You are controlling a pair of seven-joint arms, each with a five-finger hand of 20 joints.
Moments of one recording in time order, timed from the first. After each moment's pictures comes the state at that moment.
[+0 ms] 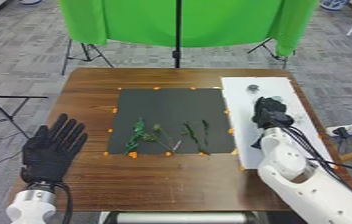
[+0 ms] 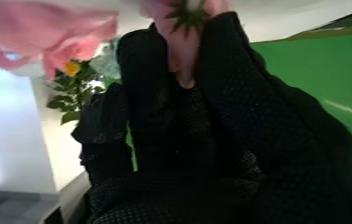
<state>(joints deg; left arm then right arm) 132.0 -63.3 -98.3 -126.3 9.3 11.5 14.3 -78.7 -46.8 51.7 -96.6 -135.0 11.0 43.3</state>
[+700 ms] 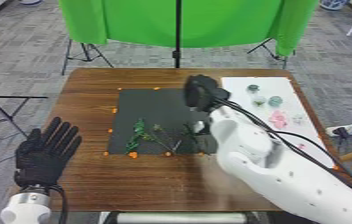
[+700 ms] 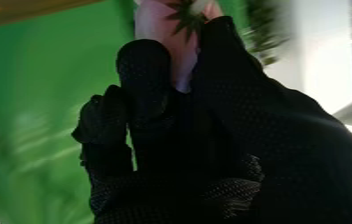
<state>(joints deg) 133.2 -62.8 -99.7 -126.3 7.9 12.9 15.4 -58.6 -55.3 33.1 -107.5 -121.2 4.5 35.0</state>
